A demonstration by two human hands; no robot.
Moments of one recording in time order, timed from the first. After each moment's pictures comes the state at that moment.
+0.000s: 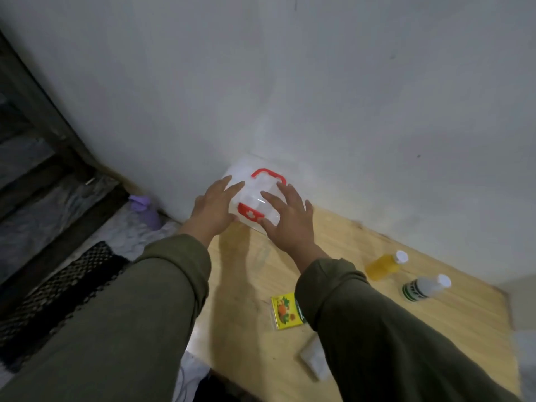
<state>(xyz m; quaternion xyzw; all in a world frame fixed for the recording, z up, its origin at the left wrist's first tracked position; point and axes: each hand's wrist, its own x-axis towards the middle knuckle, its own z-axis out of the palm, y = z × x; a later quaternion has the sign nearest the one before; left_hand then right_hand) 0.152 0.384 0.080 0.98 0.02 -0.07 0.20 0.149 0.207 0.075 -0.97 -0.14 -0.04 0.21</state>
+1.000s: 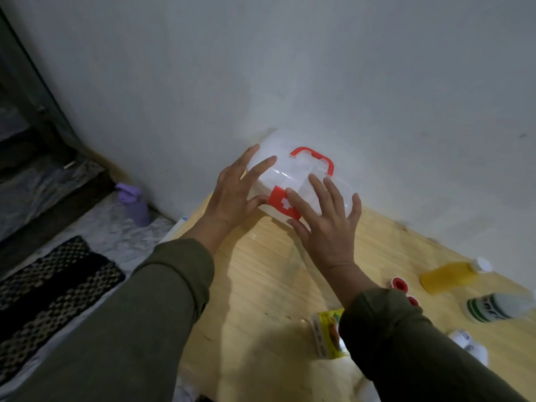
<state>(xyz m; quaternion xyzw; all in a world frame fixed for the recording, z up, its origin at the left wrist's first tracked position) 0.193 0.420 -0.031 0.92 -0.13 0.25 0.27 0.156 0.224 -0.006 -0.93 -0.20 -0.30 -0.03</state>
